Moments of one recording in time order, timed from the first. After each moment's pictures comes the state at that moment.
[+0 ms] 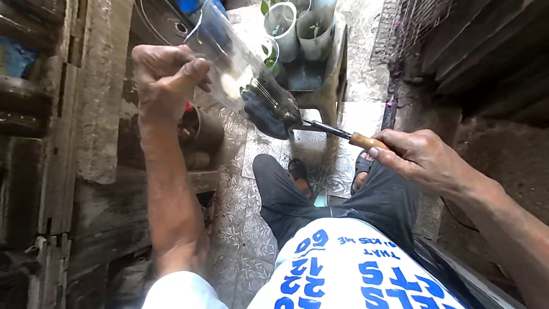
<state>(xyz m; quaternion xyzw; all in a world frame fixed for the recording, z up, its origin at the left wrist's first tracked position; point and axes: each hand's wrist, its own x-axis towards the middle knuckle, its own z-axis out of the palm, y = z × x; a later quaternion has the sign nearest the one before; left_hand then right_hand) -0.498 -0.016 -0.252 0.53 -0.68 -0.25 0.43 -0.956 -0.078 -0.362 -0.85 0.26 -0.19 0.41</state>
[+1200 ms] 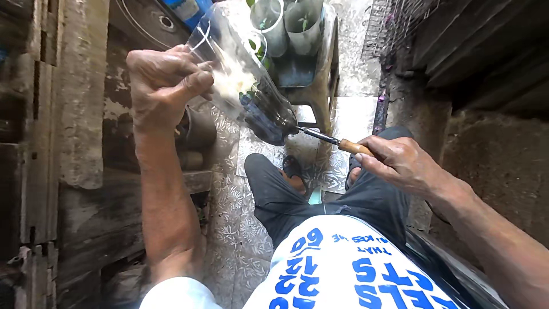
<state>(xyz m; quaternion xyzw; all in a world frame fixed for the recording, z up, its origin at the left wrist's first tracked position) -0.520 -0.018 -0.261 0.49 -0.73 -0.25 0.41 -0.960 -0.069 -0.394 -0.87 0.26 -0.20 0.38</state>
